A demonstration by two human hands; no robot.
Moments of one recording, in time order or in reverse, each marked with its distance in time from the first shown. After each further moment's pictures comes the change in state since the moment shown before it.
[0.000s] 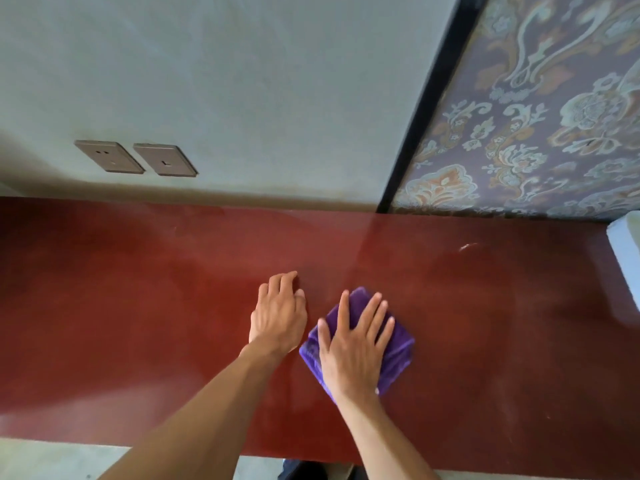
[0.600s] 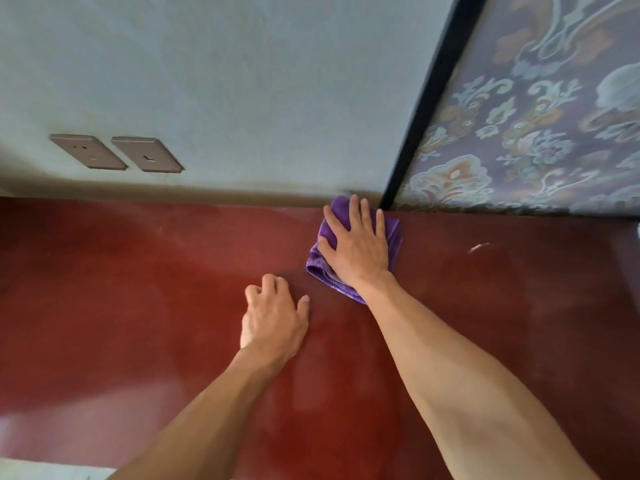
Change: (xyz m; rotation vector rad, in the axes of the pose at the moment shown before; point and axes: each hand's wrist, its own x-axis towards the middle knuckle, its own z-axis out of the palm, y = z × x) left_hand 0.012 0.005 0.009 0.351 0.034 -0.043; right_hand 0.191 -0.013 -0.021 -0.039 -0.028 -0.374
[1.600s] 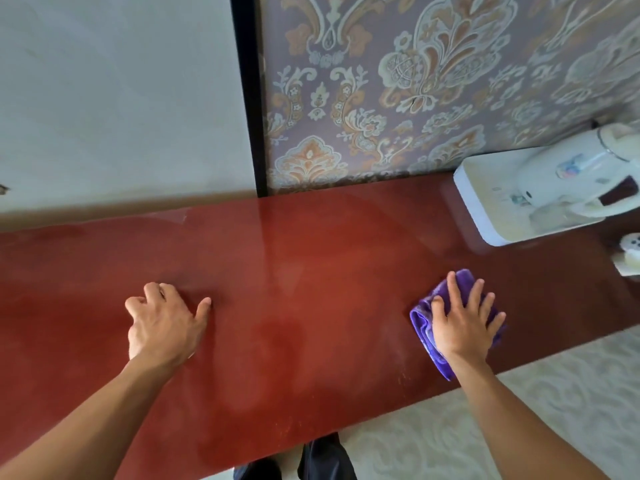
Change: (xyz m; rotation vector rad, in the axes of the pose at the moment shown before) left_hand -0.006 0.020 0.005 0.113 -0.029 0.033; right_hand -0.304 0.277 -0.014 -0.035 0.000 1.008
